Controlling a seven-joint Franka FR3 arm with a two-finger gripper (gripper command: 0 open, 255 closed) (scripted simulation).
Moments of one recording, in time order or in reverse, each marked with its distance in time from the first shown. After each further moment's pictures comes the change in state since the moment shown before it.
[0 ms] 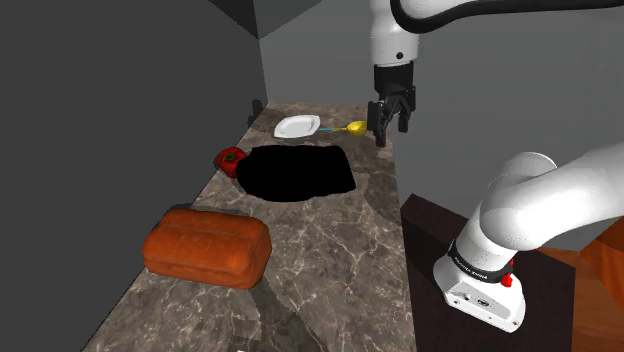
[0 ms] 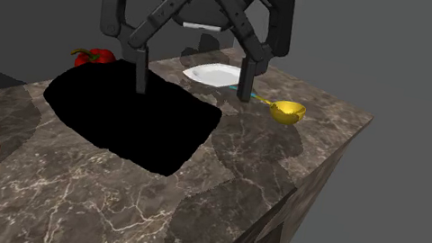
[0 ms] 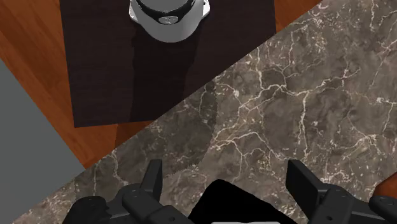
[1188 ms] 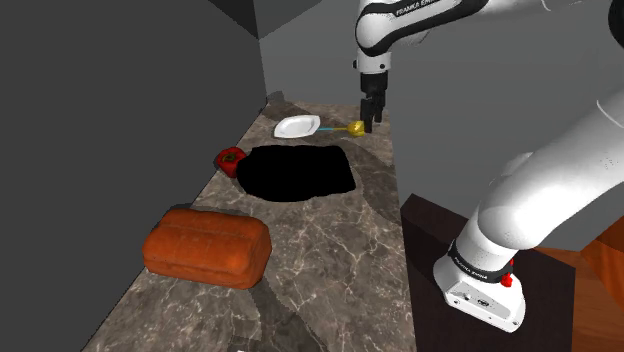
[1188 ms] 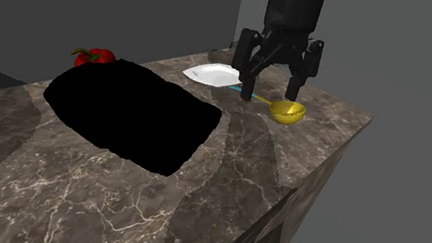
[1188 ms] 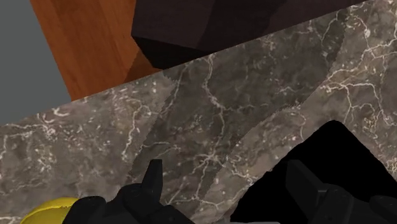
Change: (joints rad) arm -0.035 0.437 -0.294 0.144 -0.143 0.315 -0.560
